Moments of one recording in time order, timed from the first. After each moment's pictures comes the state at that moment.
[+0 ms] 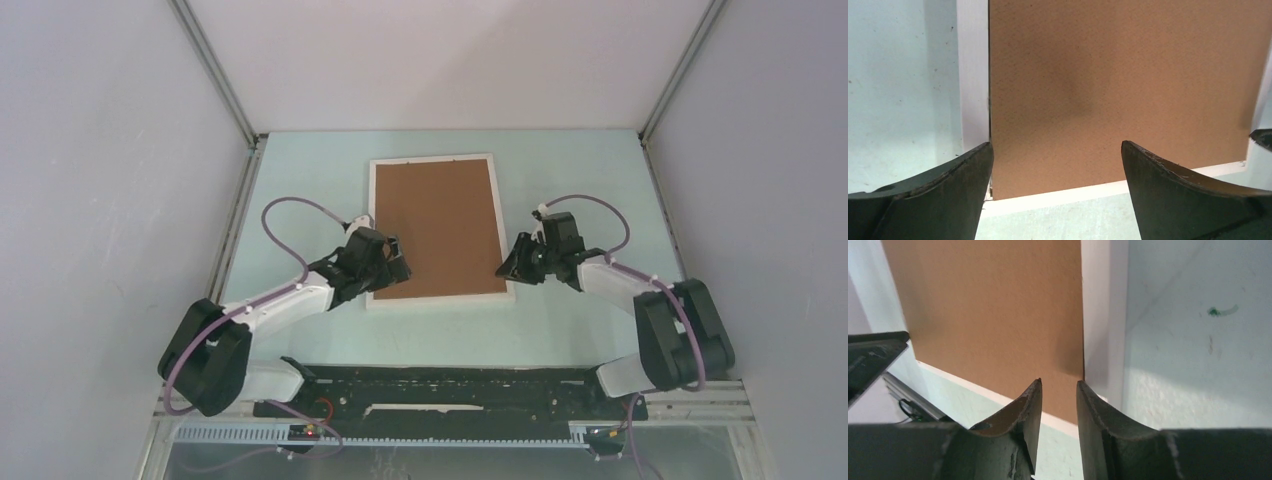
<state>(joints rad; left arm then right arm) -0.59 1.29 0.64 -0.19 -0.16 -0.80 0.30 1.40 0.64 -0.09 -0.39 0.61</state>
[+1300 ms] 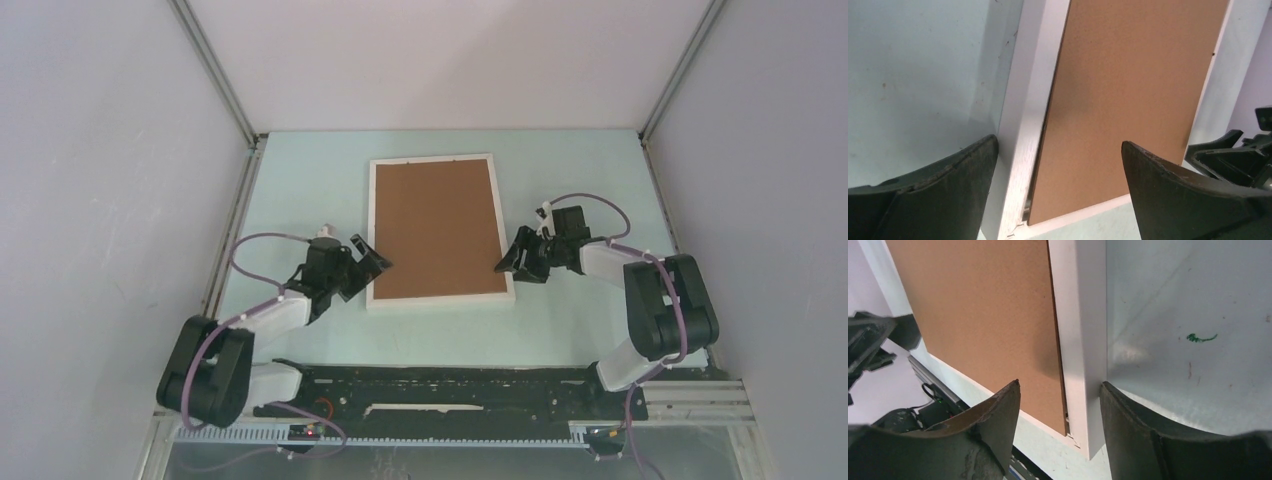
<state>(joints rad) -0.30 1.21 0.40 0.10 0.11 -0.92 0.18 1.59 0.74 -0.14 -0.57 0.54</state>
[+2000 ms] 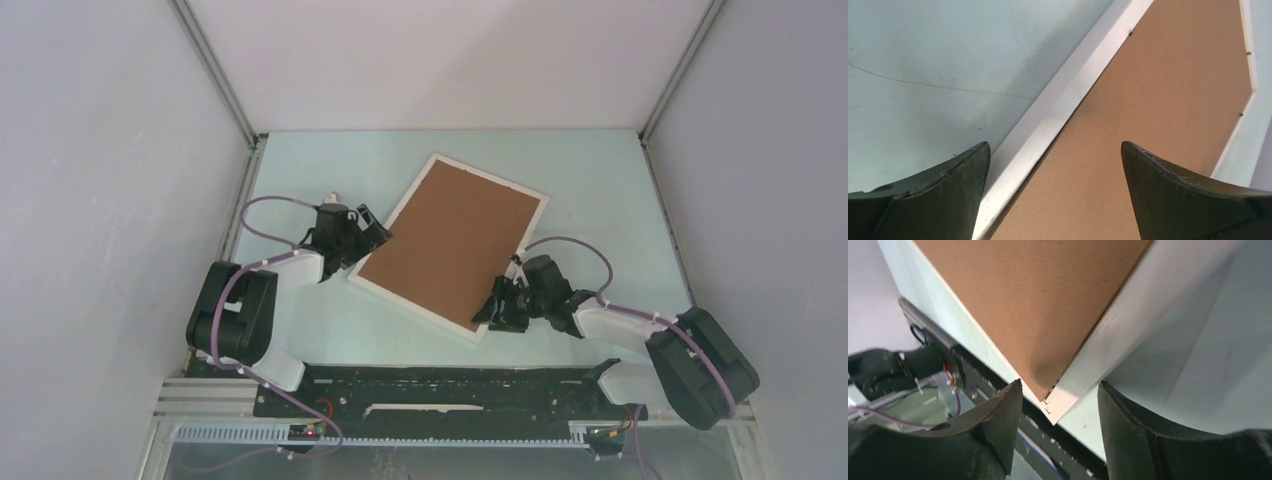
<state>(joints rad) -0.25 1.54 0.66 0.18 0.08 -0.79 0.54 1.29 0.39 0.06 -0.45 0.83</state>
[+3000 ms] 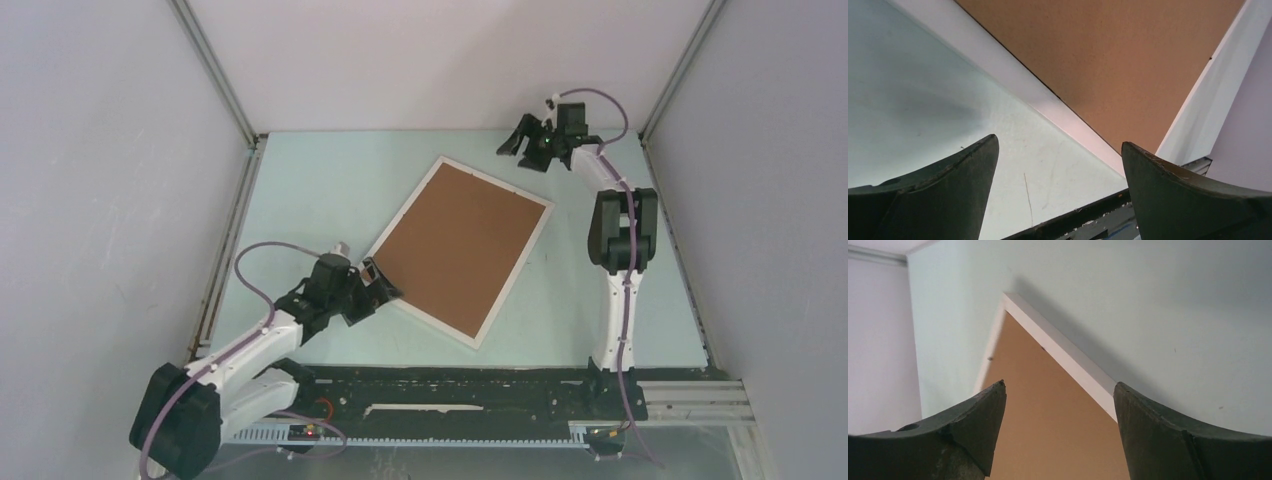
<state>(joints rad) -0.45 0.95 0.40 -0.25 0.13 -0.94 0.07 2.26 1.95 -0.30 -0.49 0.51</state>
